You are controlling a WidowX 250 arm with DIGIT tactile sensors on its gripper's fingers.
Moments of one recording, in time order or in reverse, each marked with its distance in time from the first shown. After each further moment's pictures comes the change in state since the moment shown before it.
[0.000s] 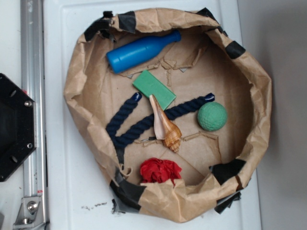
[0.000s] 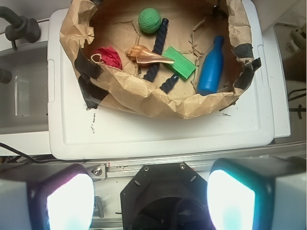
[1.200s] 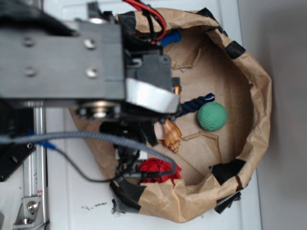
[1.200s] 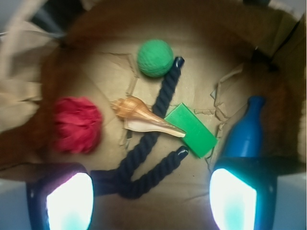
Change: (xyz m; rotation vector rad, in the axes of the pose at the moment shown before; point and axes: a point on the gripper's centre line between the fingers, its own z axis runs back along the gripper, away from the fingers) arm 0.105 0.011 -0.117 0.021 0.000 -0.089
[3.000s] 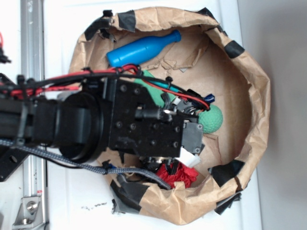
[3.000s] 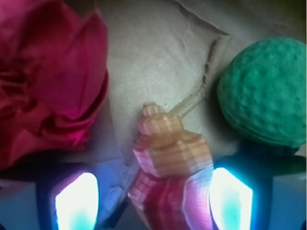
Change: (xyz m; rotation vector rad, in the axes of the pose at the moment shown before) arm 0.030 -0.029 -0.106 0.043 -0.022 -0.567
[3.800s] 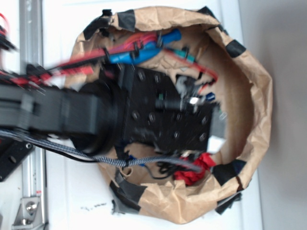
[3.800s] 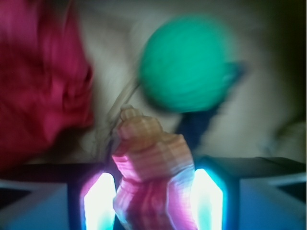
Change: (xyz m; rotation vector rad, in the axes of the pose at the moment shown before) arm -0.002 0.030 0.052 0.054 0.077 0.437
